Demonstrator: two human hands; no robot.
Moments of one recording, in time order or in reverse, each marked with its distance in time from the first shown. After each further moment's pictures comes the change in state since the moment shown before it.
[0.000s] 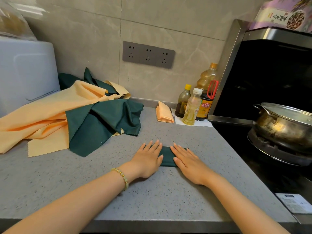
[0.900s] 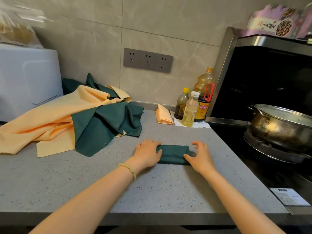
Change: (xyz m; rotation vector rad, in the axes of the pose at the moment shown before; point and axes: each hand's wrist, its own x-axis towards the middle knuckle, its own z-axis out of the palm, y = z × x) left_hand 0.000 0.001 -0.019 -0.259 0.187 -0.121; right_hand -0.008 -0.005 -0.011 0.443 0.458 0.519
